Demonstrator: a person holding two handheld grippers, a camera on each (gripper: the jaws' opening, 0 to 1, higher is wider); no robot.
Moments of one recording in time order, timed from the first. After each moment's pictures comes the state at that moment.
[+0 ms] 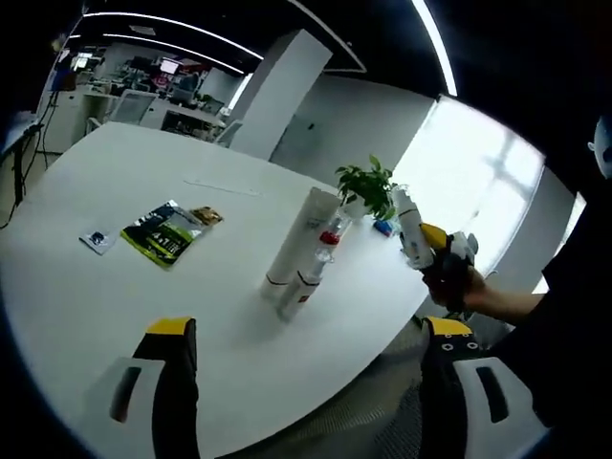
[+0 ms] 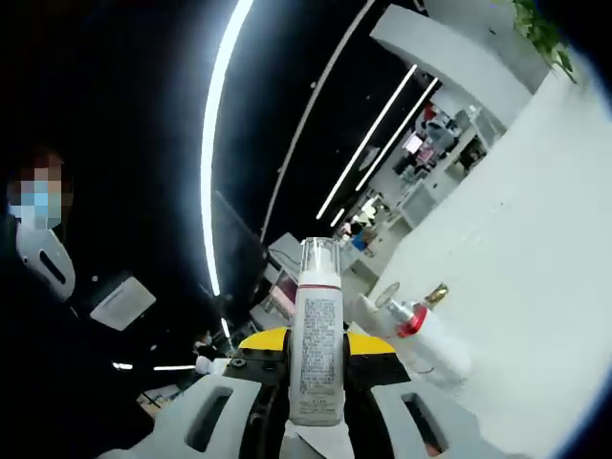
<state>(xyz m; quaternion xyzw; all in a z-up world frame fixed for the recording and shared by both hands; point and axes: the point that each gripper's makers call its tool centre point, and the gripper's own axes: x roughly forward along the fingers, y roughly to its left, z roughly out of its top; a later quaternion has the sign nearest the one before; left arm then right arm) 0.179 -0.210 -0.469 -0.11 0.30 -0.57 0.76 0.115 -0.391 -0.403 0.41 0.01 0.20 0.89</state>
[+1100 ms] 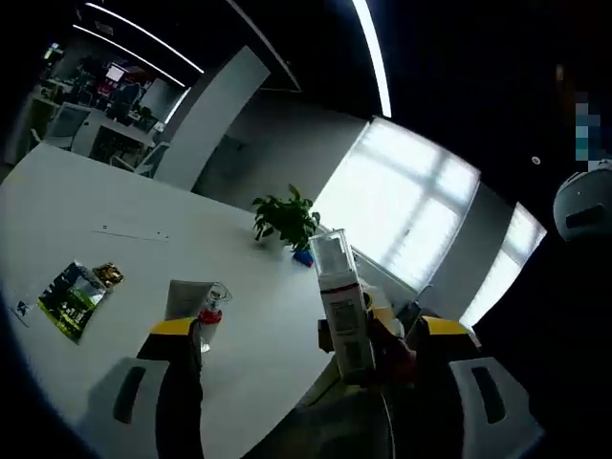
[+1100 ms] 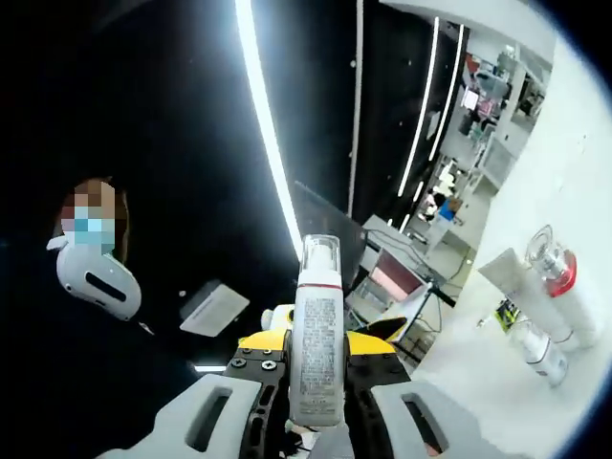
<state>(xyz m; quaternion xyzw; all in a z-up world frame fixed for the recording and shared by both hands) 0.132 -0.291 -0.342 -0.18 0.24 -0.69 0.66 0.103 -0.288 -0.336 0.47 -0.02 0.40 0.79</state>
